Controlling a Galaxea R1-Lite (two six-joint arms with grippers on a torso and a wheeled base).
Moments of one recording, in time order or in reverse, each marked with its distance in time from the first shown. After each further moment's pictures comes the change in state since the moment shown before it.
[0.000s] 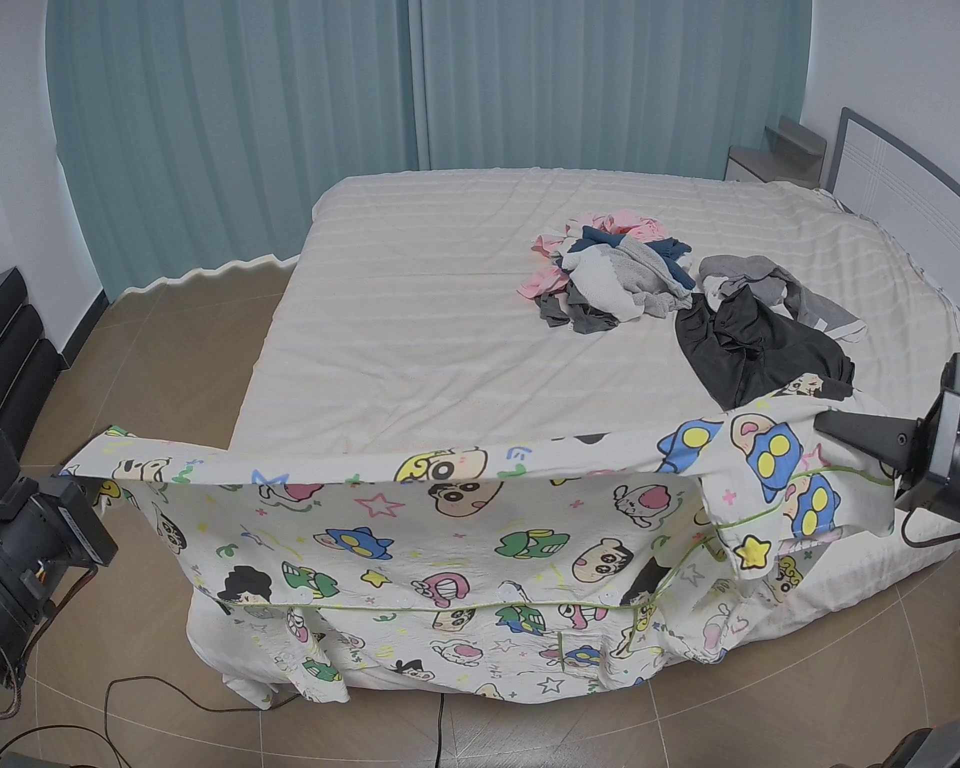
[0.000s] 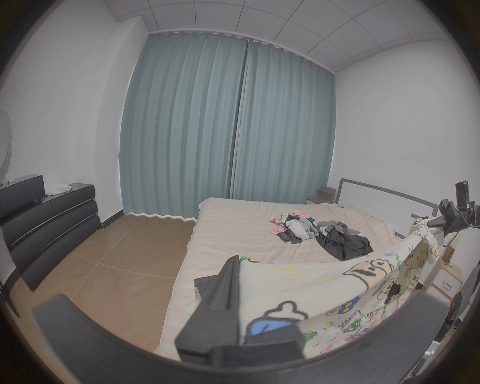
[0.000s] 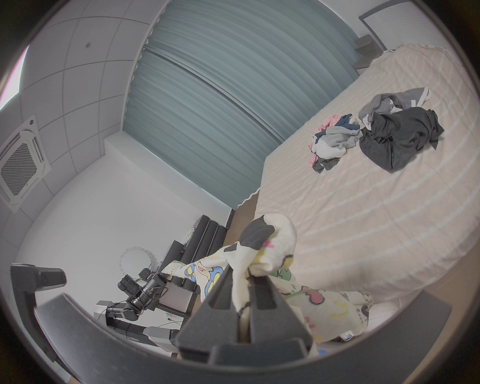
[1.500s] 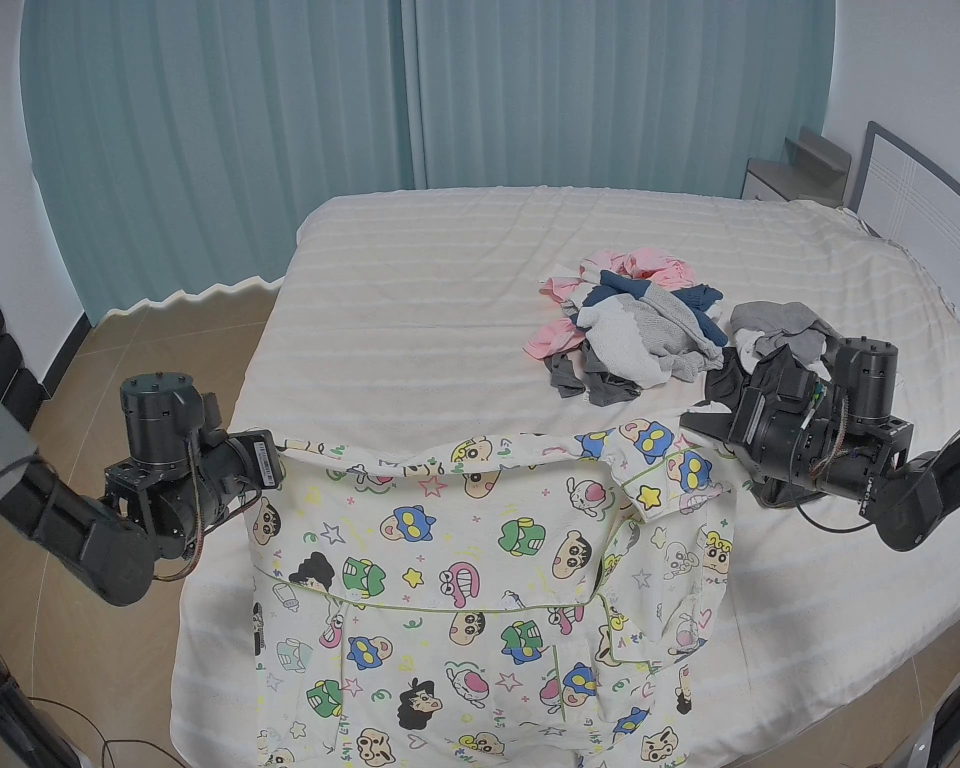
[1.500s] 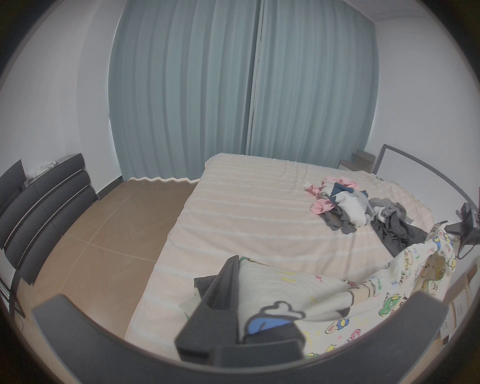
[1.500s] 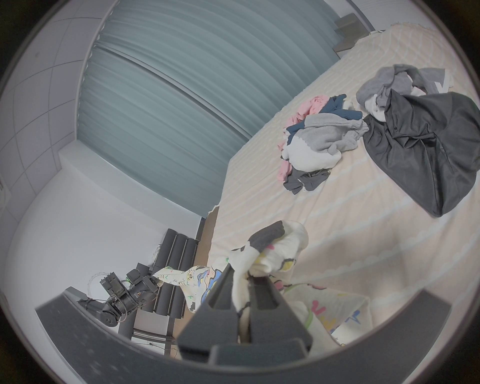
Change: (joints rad) left arm 0.146 0.847 -0.296 -0.230 -0.069 -0.097; right arm -0.080 0.699 -0.105 -0.451 -0.019 0.002
